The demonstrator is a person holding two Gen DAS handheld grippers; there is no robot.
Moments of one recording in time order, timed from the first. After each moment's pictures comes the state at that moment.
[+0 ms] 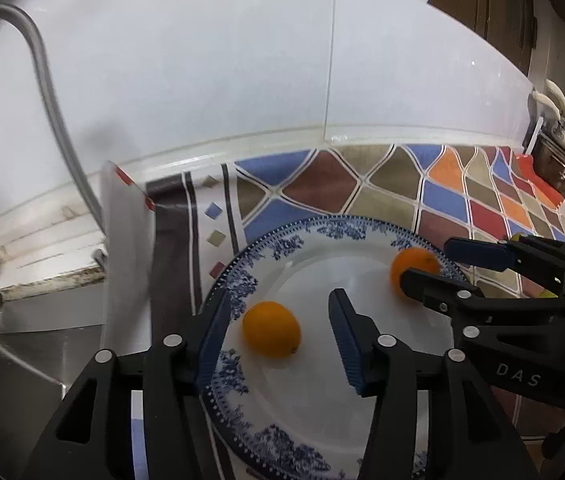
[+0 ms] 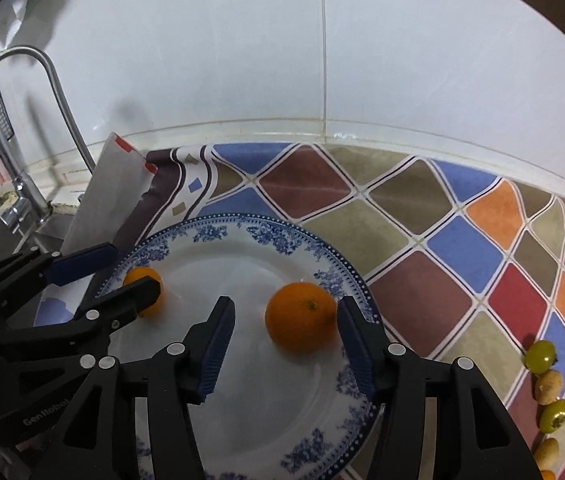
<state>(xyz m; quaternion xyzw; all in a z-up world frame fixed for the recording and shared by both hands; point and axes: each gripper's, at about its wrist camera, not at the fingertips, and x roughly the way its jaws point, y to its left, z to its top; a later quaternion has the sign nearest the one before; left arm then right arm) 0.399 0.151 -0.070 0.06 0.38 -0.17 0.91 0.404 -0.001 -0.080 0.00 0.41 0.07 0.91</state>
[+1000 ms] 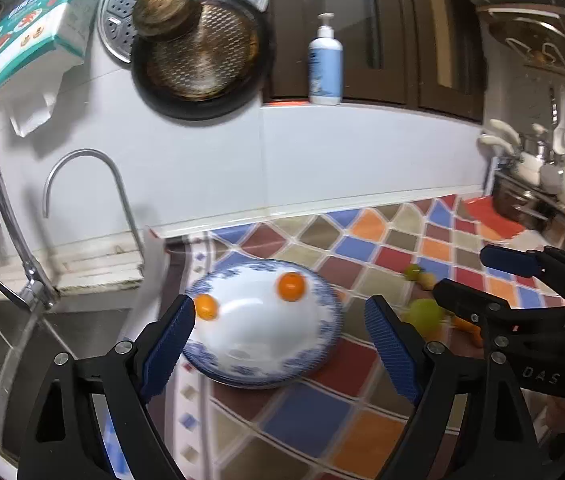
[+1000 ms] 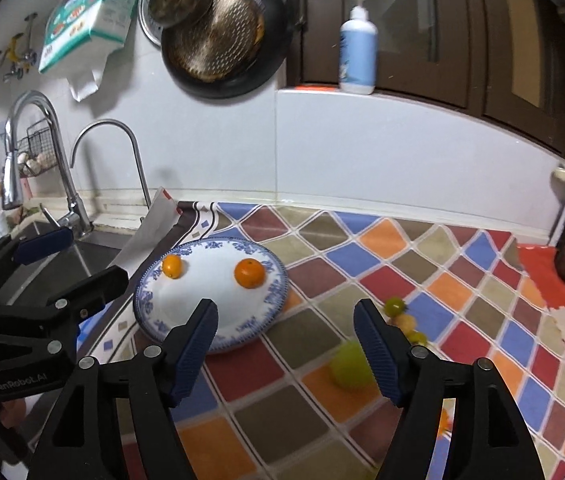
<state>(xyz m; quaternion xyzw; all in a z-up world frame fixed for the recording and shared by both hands) 0.209 0.093 0.022 0.05 0.25 -0.14 0.96 0.219 -0.075 0.014 -0.02 0.29 0.06 0.95</state>
